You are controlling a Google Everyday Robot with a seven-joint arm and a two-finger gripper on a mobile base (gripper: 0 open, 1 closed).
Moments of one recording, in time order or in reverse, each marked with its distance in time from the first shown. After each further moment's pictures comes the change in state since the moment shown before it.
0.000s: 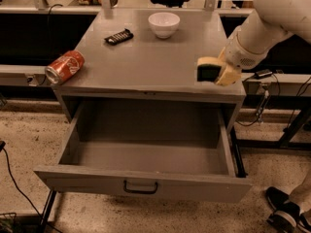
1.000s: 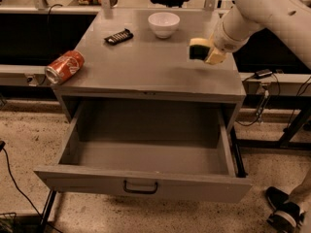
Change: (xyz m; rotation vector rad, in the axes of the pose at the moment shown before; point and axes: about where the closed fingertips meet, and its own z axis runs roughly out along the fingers) arm -0.011 -0.098 0.038 0.177 -0.018 0.009
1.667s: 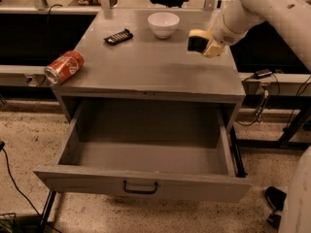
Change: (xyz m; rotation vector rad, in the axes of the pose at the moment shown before) arm -0.014 -0.025 0.010 0.001 -0.067 0.029
